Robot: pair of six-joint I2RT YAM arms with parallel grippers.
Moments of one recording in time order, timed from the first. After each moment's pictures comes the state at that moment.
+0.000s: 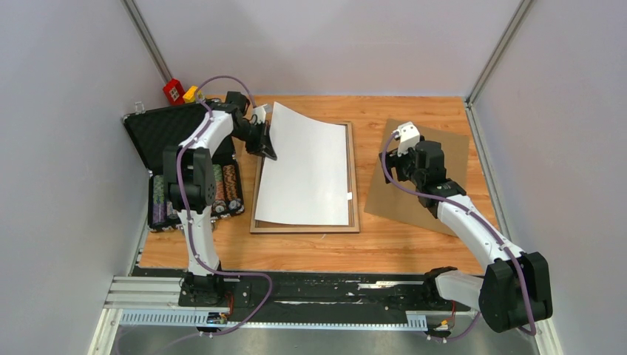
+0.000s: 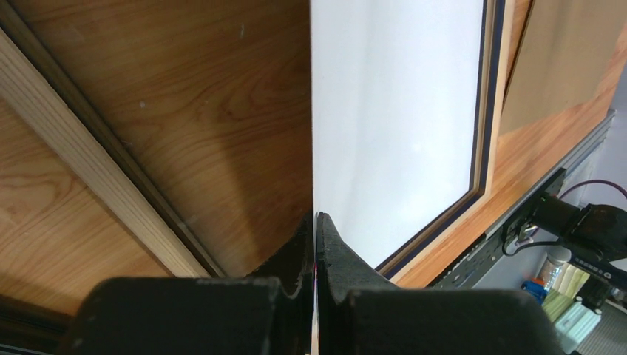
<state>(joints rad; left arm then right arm) -0.11 2.09 1.73 -0.90 0.65 -0.01 0.26 1.17 0.75 -0.04 -0.03 -0.20</state>
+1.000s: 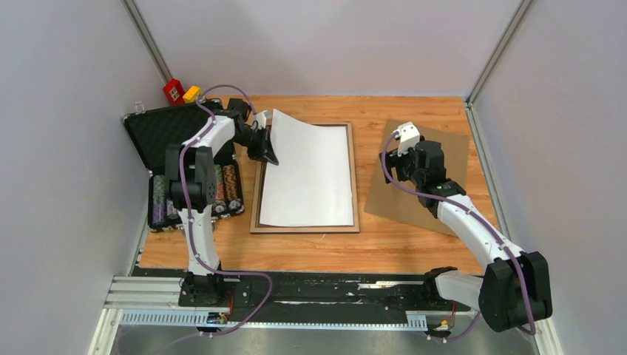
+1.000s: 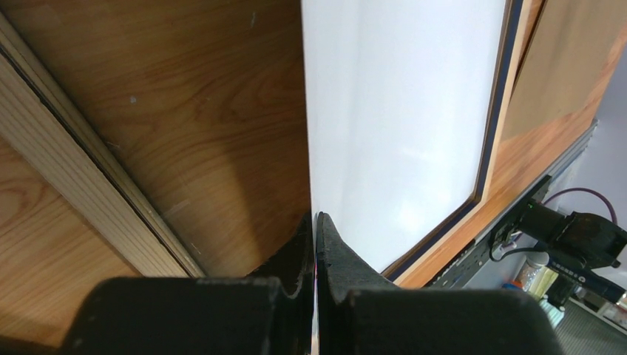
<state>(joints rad) -0.11 2.10 1.66 -0.82 0.67 -0.08 0.25 1.17 0.75 -0.04 -0.03 -0.20</state>
